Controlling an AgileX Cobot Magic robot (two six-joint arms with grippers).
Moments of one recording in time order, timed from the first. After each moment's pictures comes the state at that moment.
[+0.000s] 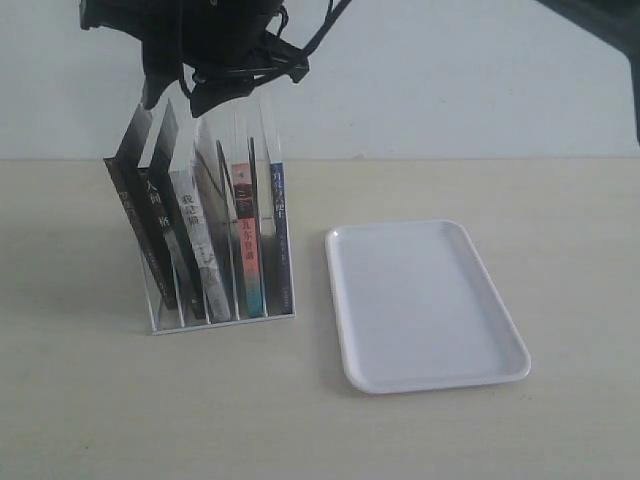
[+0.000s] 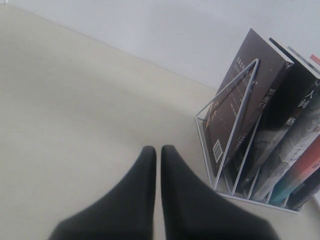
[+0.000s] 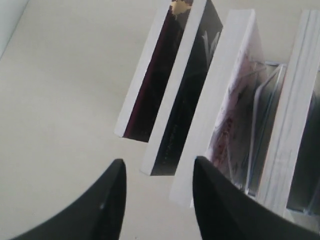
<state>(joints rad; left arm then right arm) 0.02 0.00 0.00 0.11 0.31 -0.49 0.76 2.15 -2.30 0.24 1.11 0.32</state>
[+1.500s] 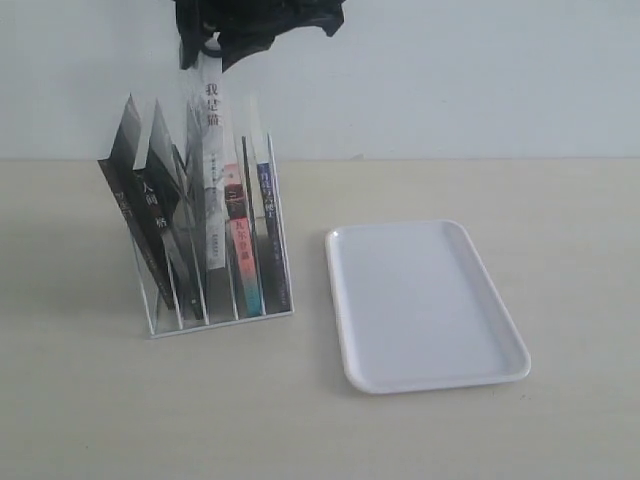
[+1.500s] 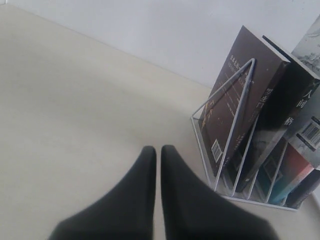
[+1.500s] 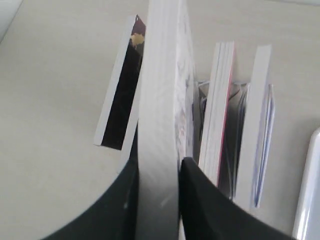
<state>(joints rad) 0.02 0.00 0.00 0.11 0.31 -0.49 0.77 2.06 -2.30 0.08 1.14 0.40</state>
